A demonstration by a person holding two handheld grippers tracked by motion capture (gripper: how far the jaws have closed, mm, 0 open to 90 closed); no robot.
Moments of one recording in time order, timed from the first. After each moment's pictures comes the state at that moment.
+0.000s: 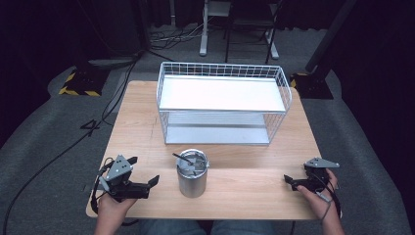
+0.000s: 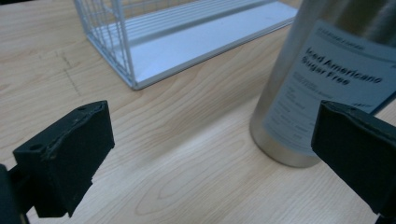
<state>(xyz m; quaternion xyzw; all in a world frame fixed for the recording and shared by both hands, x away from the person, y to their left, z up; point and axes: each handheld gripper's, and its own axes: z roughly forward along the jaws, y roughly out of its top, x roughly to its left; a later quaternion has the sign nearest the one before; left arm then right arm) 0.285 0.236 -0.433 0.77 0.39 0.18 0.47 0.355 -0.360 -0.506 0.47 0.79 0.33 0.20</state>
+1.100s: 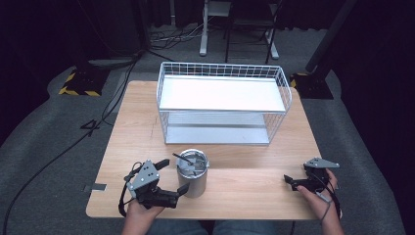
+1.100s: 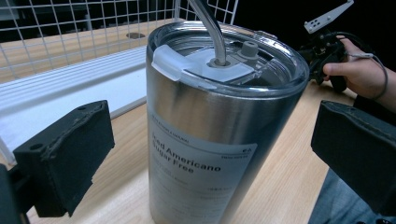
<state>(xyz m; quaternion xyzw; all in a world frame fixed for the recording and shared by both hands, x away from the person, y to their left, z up) 0.275 0.164 -0.426 0.75 0.32 0.15 0.56 0.355 -0.359 -0.506 0.47 0.79 0.33 0.20</state>
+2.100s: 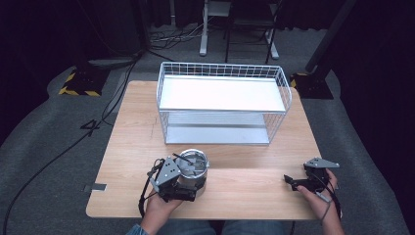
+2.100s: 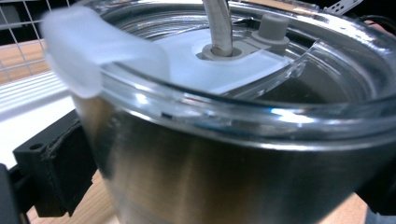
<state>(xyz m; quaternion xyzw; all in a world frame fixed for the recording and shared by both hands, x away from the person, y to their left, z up) 0.299 0.122 -0.452 0.75 0.31 0.17 0.55 0.355 -0.360 -0.506 0.47 0.79 0.33 0.20</state>
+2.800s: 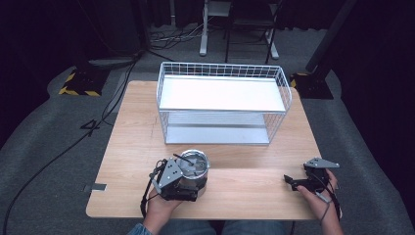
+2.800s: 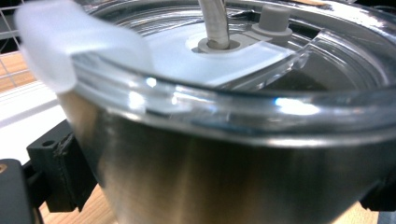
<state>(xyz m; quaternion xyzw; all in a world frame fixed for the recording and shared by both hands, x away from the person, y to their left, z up) 0.297 0.118 -0.451 0.76 0.31 0.18 0.54 0.355 -0.359 -0.506 0.47 0.79 0.33 0.20</state>
